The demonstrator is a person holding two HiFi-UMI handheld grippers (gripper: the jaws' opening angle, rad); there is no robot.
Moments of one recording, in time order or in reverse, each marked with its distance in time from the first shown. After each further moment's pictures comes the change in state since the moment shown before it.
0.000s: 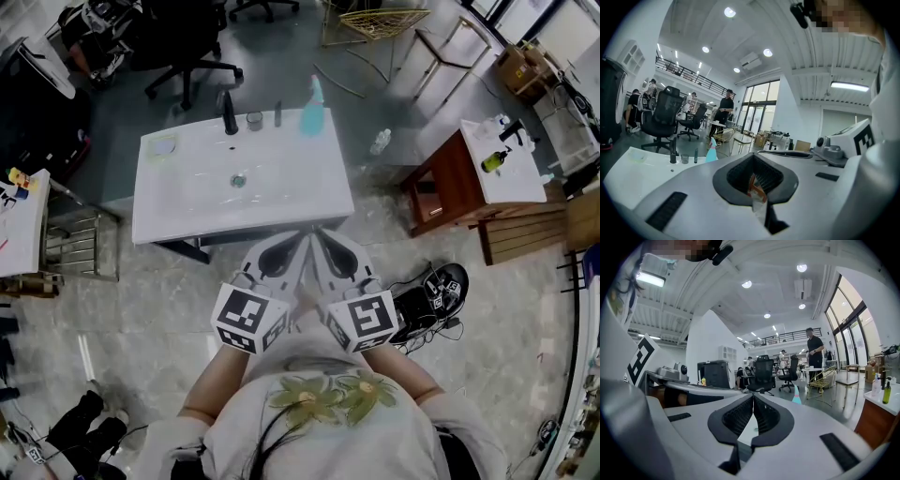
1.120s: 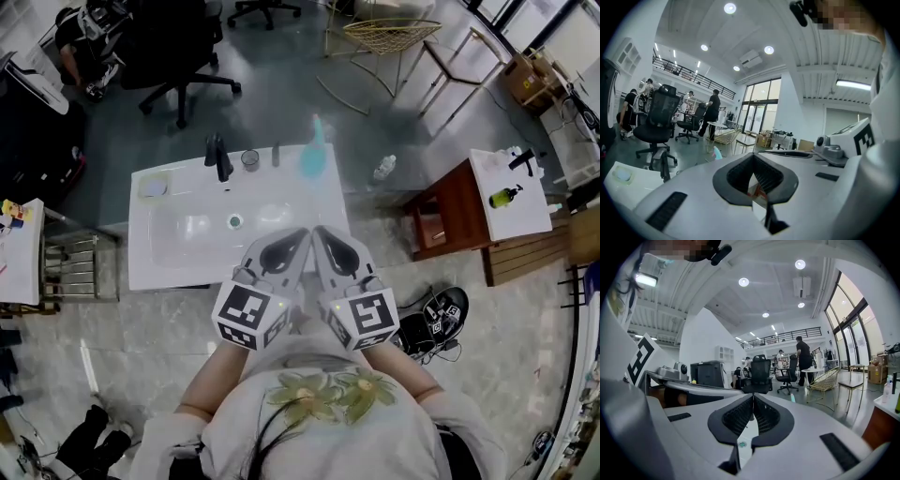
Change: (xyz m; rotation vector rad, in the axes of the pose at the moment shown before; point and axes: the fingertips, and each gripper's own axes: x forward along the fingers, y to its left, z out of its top) left arm 0.114 0.086 0.048 0.015 0.013 0.000; right arm 0.118 -0.090 0.027 0.010 -0.002 -0.007
